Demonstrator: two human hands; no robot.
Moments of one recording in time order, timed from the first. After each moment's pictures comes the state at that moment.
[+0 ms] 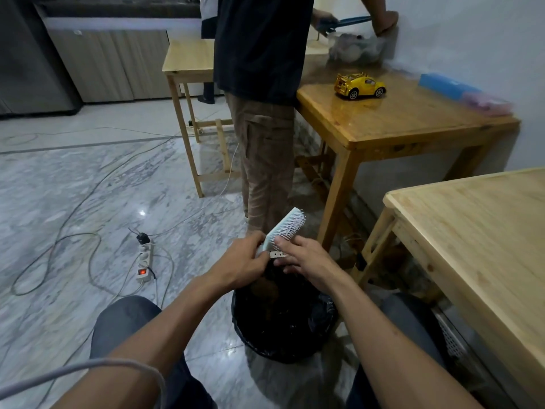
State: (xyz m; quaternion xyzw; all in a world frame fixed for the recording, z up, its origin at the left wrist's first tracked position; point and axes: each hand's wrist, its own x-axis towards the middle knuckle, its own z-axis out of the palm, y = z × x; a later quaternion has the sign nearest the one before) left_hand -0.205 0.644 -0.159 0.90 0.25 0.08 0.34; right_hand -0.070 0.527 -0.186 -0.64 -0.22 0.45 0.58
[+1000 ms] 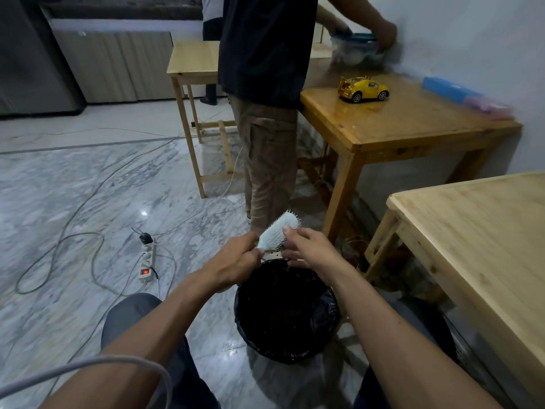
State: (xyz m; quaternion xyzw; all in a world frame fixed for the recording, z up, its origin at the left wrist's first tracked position) left_hand -0.217 0.660 -0.153 0.87 0.28 0.05 0.41; right_hand -0.063 0.539 -0.177 -0.72 -0.17 0.40 0.54
